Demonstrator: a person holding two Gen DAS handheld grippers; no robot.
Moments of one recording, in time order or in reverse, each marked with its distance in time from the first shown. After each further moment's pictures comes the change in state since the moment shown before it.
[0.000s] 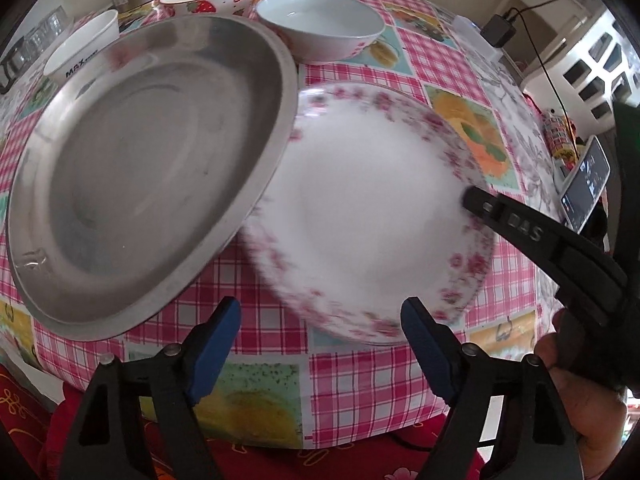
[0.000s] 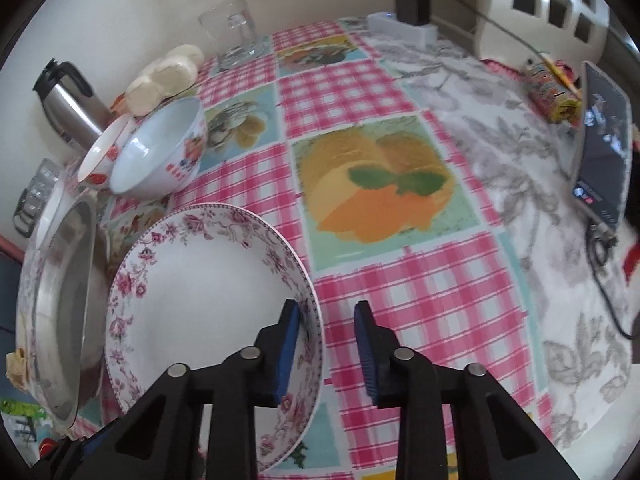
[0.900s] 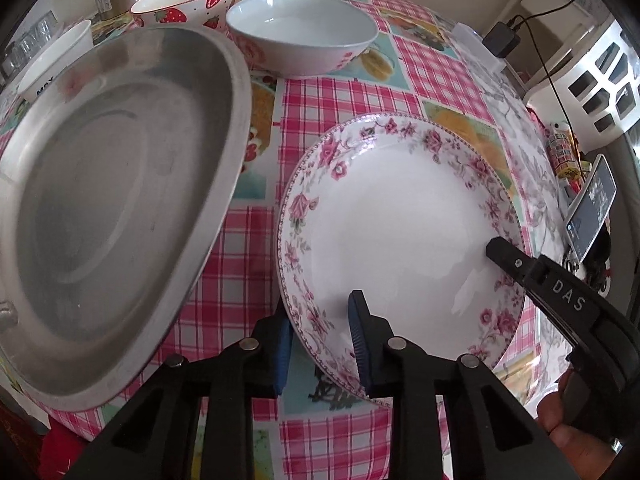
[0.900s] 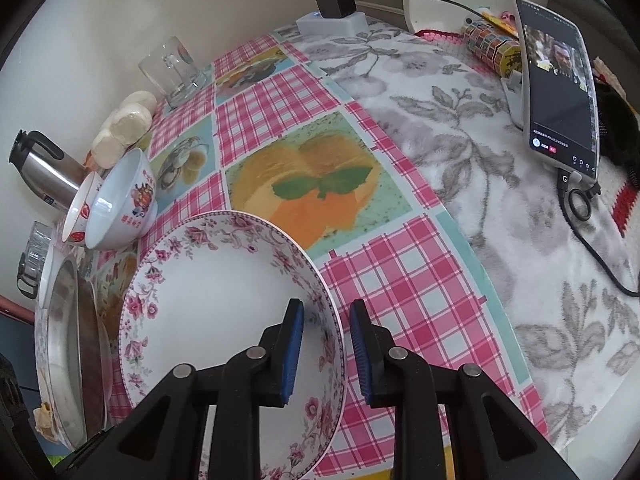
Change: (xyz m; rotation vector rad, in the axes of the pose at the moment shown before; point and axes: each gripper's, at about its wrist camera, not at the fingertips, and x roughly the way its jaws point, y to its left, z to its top) left arm 0.027 -0.013 0.030 0.000 -0.039 -0.019; right arm 0.003 -0.047 0.000 0.184 -0.007 0.057
